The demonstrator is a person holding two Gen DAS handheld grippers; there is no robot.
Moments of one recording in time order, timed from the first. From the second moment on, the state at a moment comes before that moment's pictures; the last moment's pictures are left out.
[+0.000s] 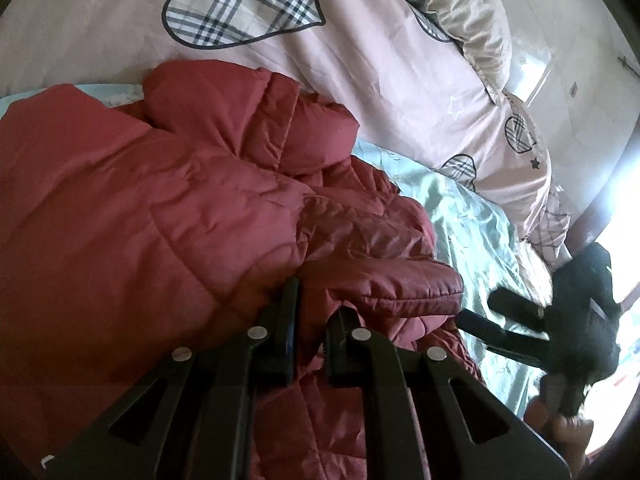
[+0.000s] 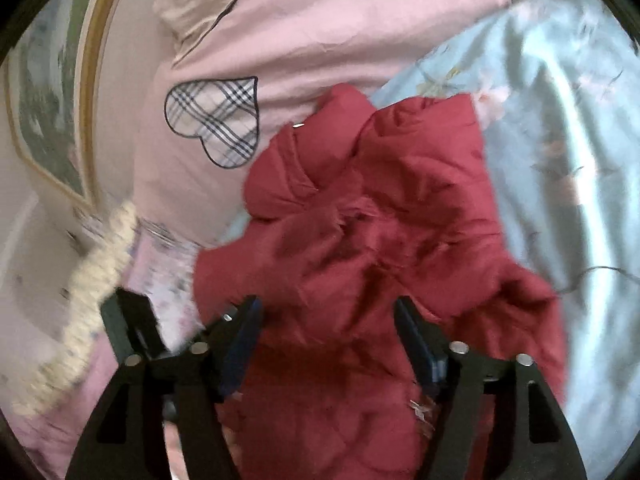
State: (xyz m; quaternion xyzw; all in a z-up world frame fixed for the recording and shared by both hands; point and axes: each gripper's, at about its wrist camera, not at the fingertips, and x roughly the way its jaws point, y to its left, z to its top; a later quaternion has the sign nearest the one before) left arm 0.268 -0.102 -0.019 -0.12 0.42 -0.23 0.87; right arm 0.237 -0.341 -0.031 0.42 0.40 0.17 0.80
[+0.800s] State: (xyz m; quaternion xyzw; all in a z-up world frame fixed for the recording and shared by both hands) left arm 0.249 -0.082 -0.023 -0.07 0.46 -0.24 0.85; right arm 0.282 -0.356 -0.041 0.42 0.39 0.12 0.81
